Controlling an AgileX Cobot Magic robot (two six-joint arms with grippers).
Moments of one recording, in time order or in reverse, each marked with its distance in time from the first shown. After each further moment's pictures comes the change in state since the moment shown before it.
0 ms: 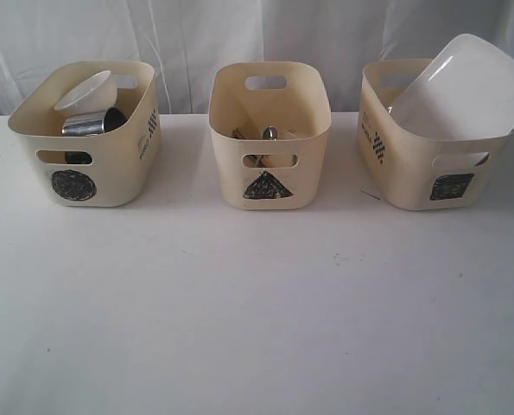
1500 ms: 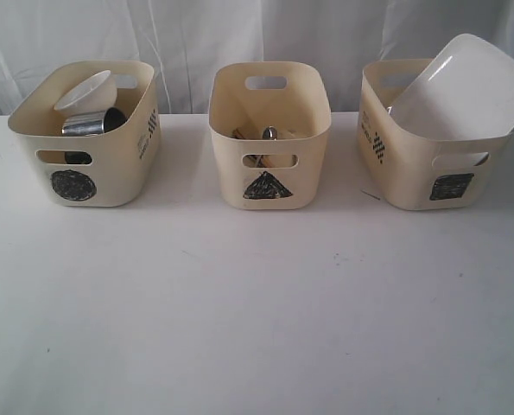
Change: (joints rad) left arm 0.000 0.000 0.000 0.000 0.000 0.000; right arm 0.000 -0.307 0.392 -0.066 -0.299 0.000
